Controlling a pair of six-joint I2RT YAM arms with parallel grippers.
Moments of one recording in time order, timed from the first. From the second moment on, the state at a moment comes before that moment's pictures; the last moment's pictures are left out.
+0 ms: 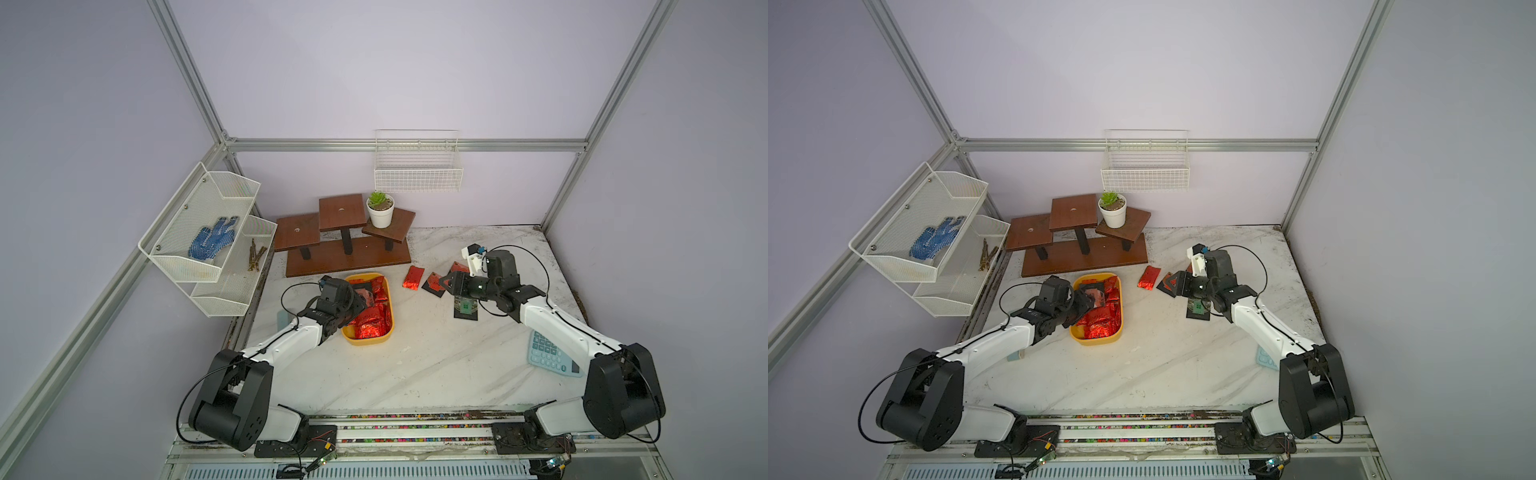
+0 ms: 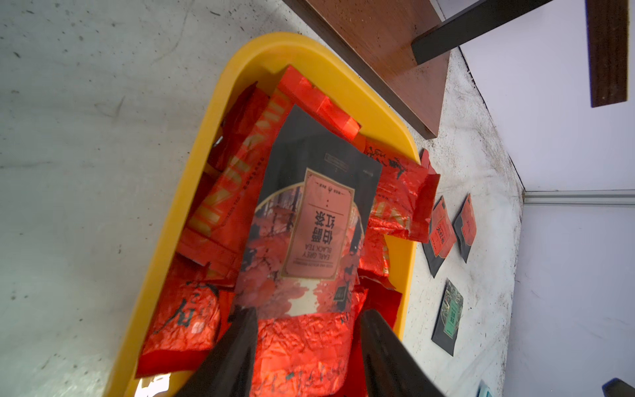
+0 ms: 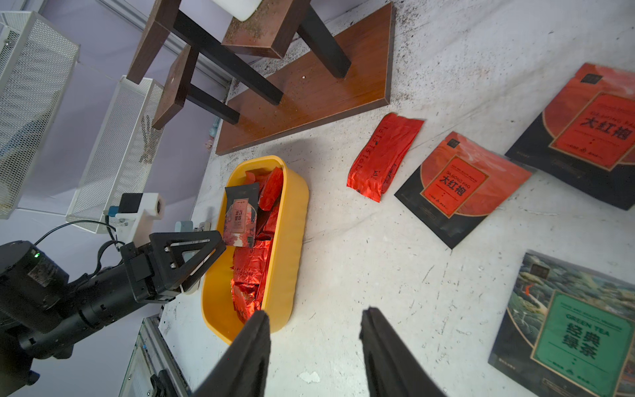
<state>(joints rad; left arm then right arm) -0.34 1.43 0.75 -0.09 0.03 -0.97 0.29 1.43 0.98 -0.16 -0.49 0.51</state>
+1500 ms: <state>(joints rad) -0.36 1.43 0.71 -0.07 -0.09 -0.99 0.30 1.43 0.98 -0.15 -0.51 0.52</state>
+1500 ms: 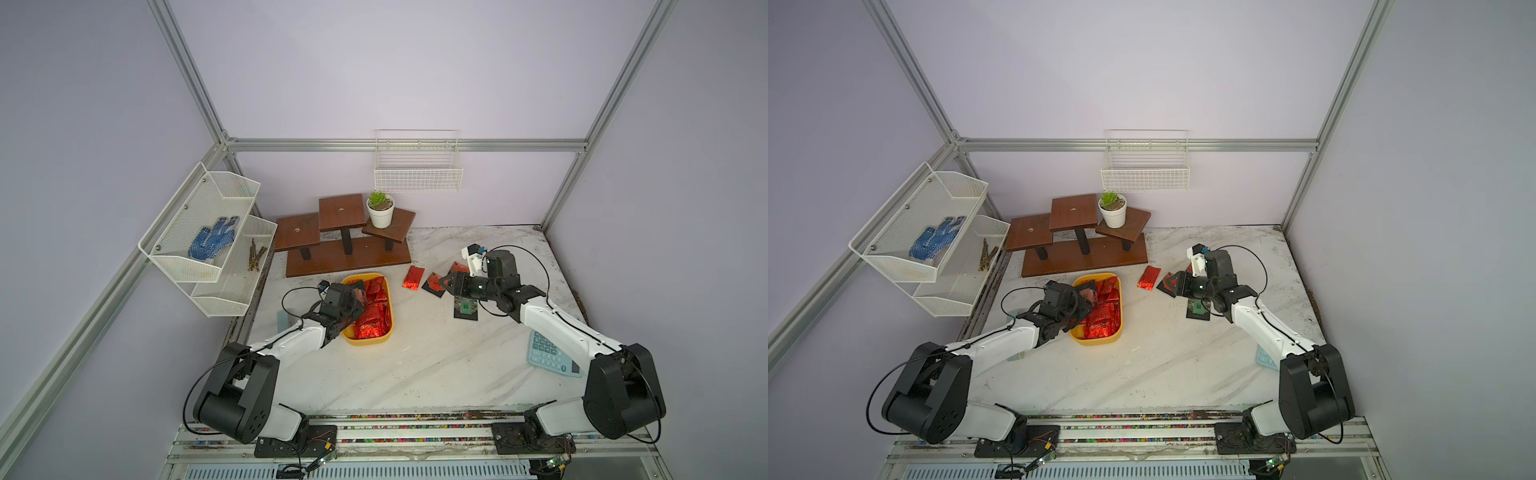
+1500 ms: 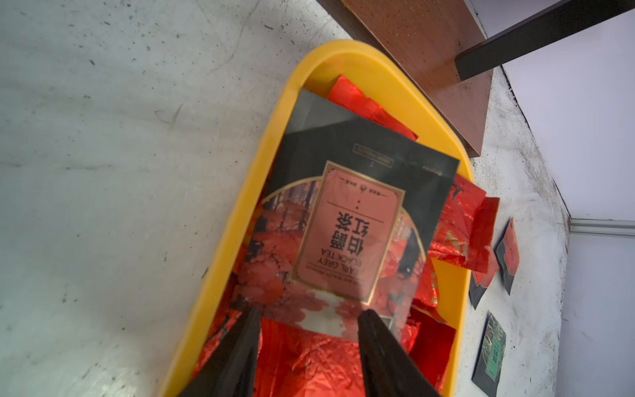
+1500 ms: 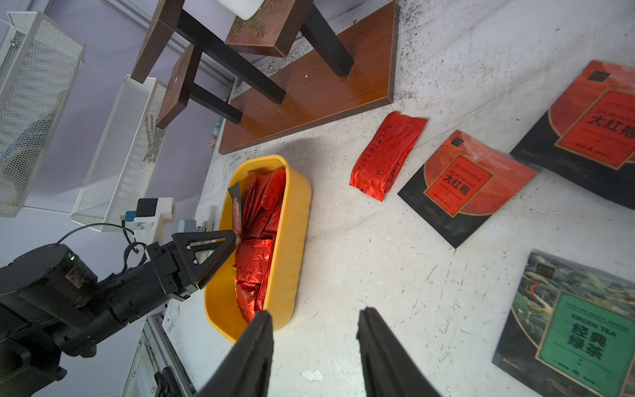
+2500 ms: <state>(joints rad) -0.25 0.89 0.72 -0.52 0.07 -0.85 0.71 2.01 1.50 -0.05 -0.52 0.69</state>
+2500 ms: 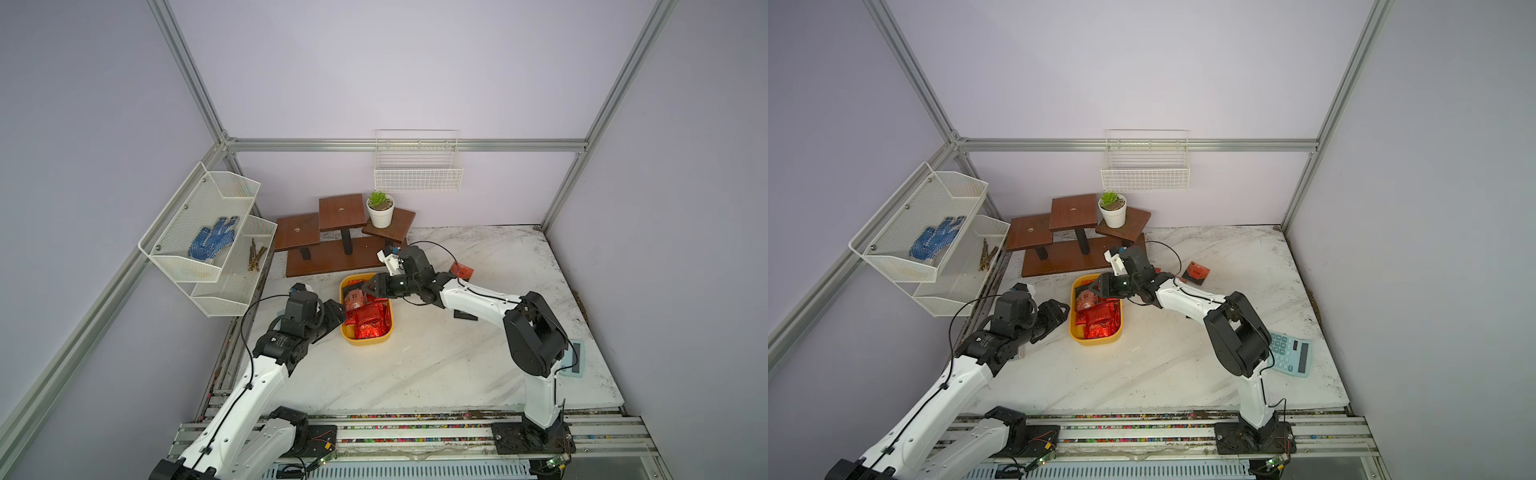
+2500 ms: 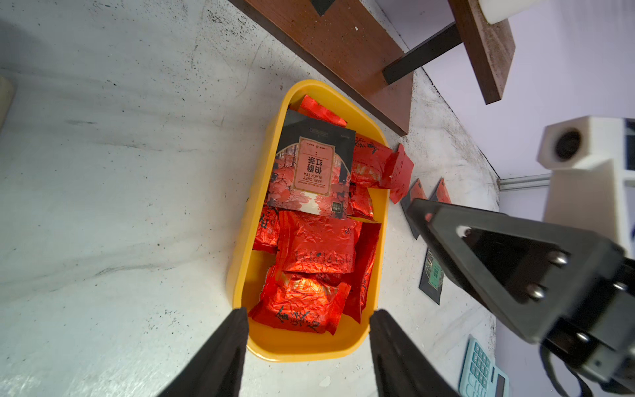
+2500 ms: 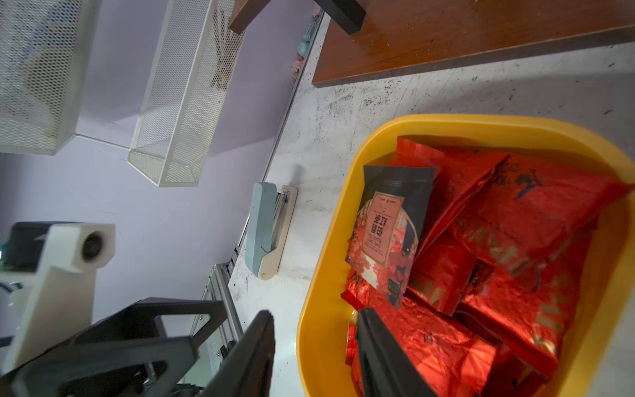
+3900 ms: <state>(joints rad) -0.22 0.78 0.64 -0.59 0.10 -0.85 0.75 2.16 1.59 -0.16 -0.44 0.66</state>
